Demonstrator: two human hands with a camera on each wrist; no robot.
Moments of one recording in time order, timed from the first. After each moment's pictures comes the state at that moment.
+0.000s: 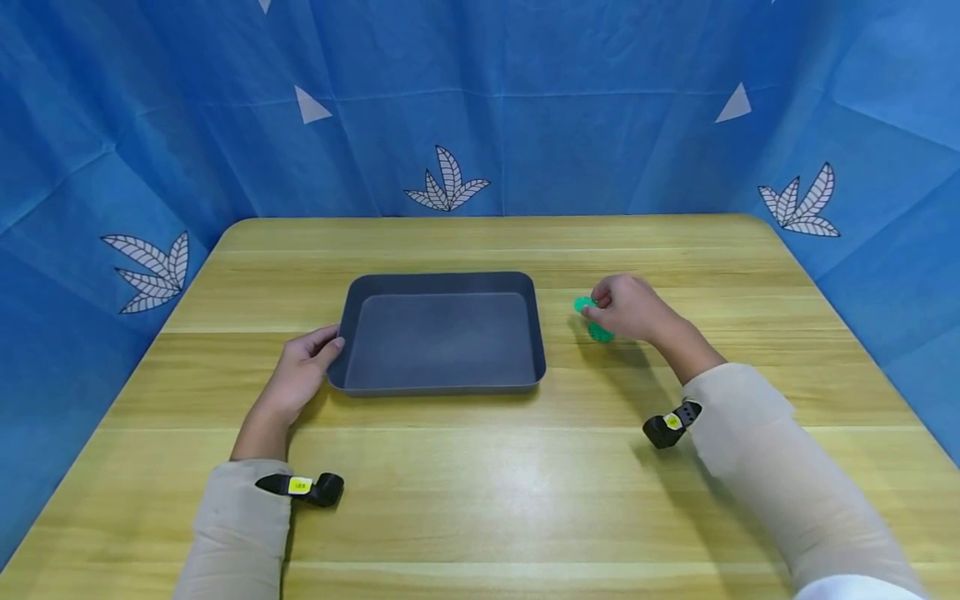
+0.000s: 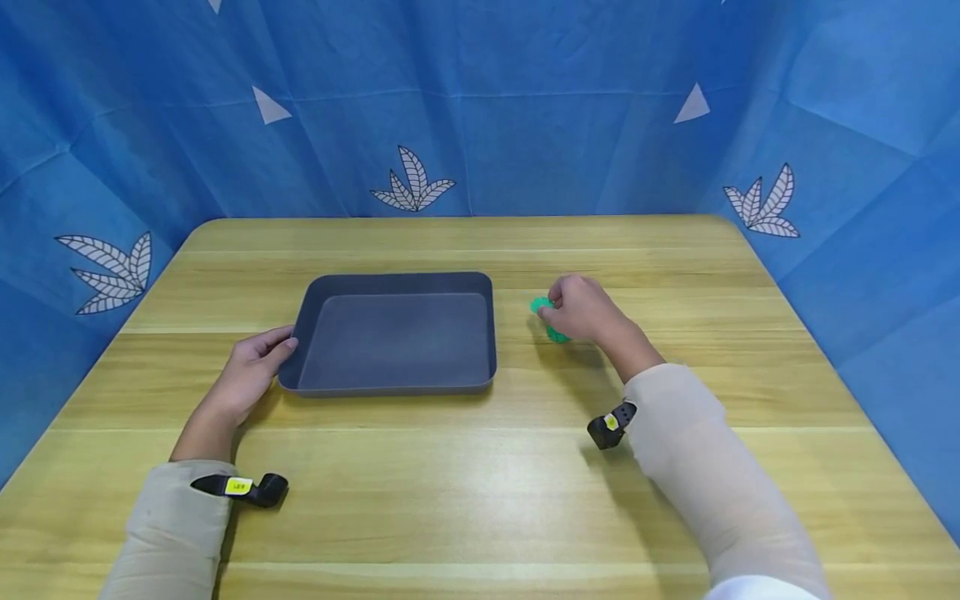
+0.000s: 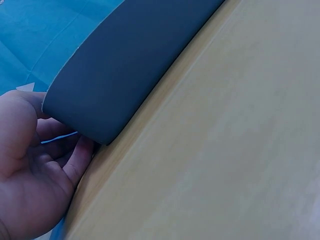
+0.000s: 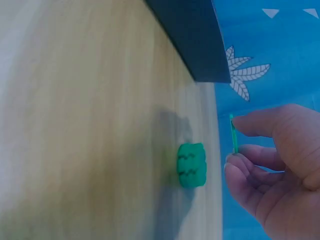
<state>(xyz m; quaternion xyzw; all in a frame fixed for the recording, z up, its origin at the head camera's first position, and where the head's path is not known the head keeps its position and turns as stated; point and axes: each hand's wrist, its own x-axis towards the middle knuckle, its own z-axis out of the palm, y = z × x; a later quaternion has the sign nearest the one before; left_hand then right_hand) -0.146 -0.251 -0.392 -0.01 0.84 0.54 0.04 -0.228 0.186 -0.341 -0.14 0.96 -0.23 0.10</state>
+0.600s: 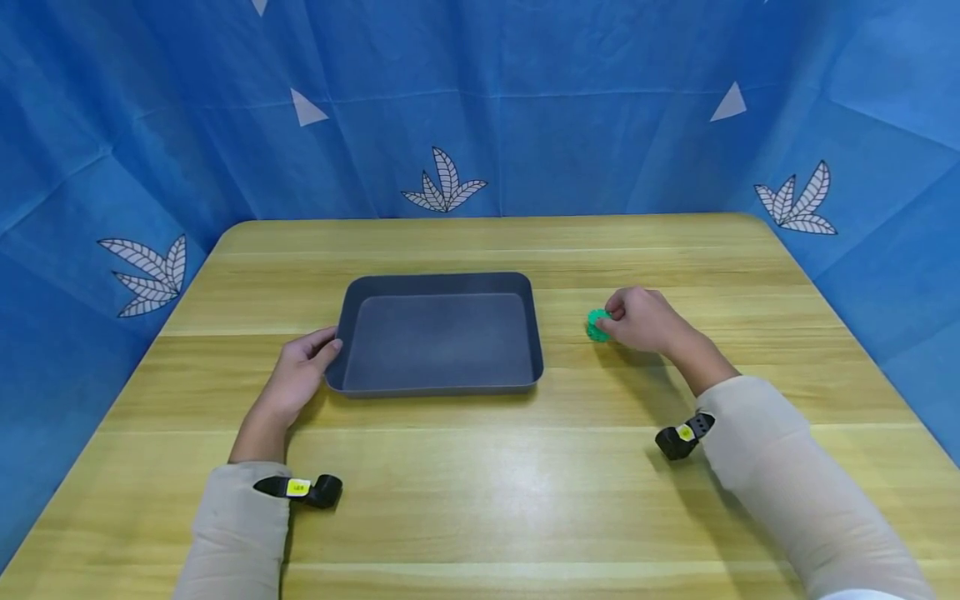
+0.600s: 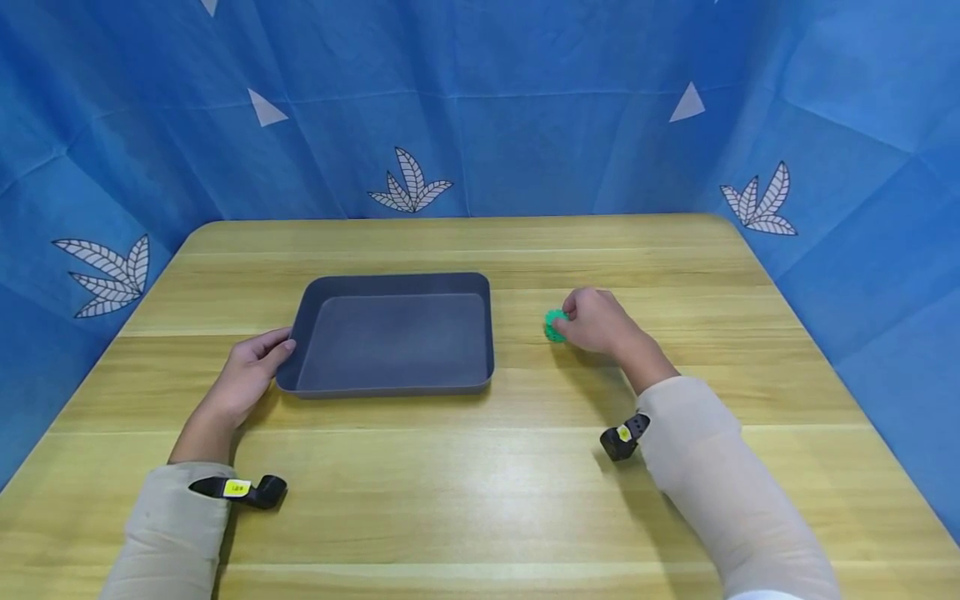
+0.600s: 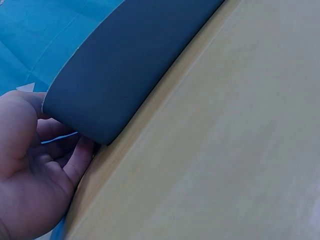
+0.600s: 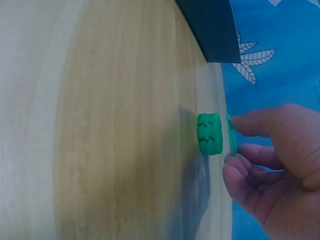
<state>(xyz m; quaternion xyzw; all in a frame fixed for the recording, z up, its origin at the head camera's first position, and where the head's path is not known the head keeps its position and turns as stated) -0.147 -0.251 -0.393 -0.01 0.84 0.54 0.04 -0.218 0.208 -0.353 -0.12 0.96 -0.22 0.10</state>
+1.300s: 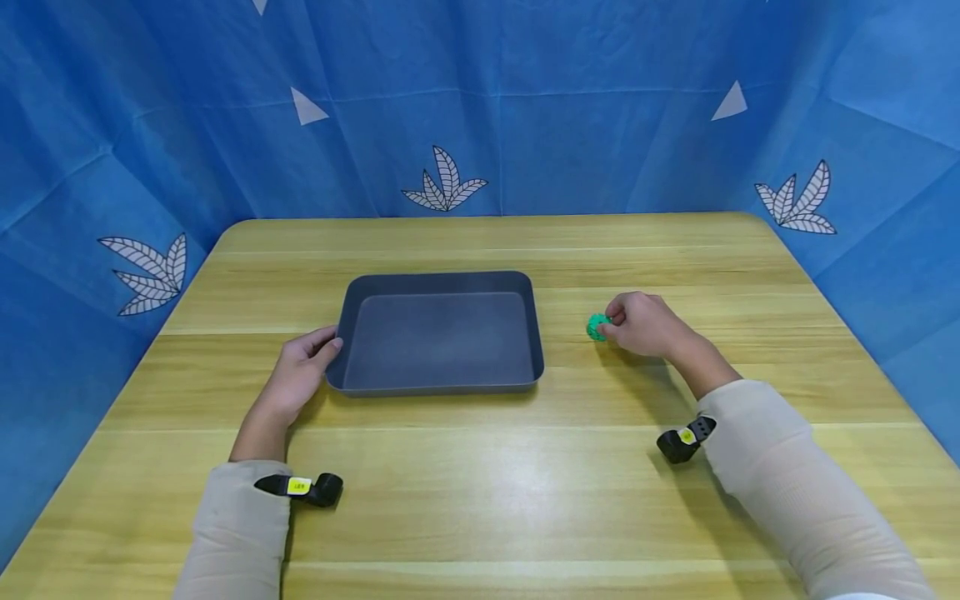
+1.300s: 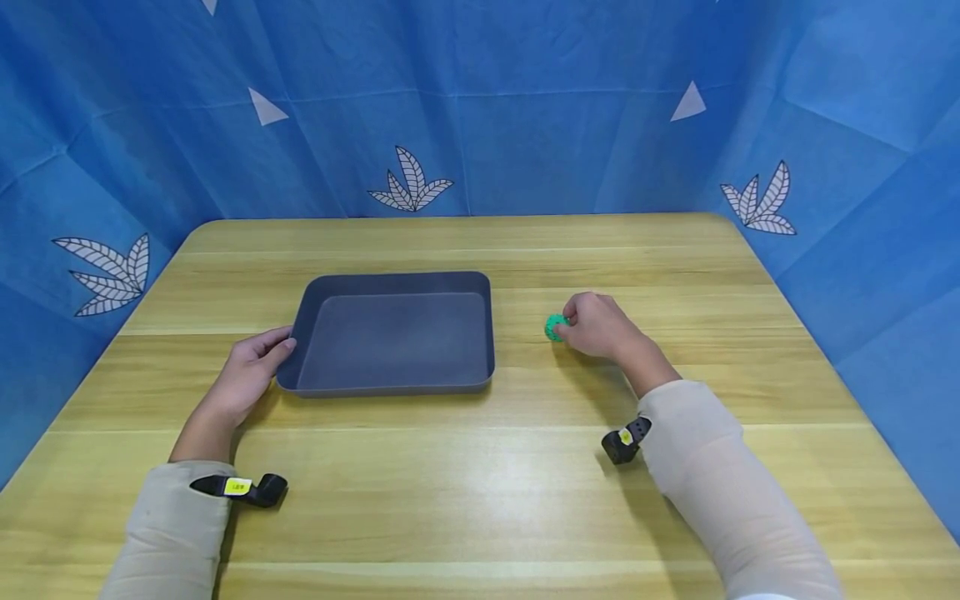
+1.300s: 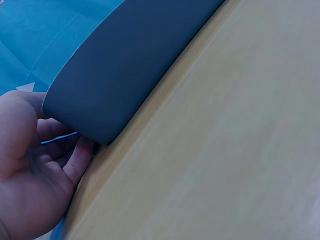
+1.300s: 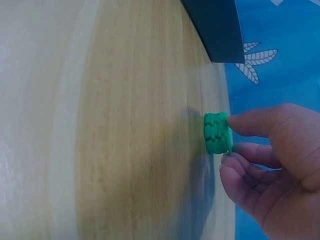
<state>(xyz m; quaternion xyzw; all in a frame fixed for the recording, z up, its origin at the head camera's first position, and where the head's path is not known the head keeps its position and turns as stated) -0.147 -0.252 -0.393 -0.01 0.84 0.54 0.05 -0.214 0.209 -0.358 -0.12 0.96 -0.23 0.12</state>
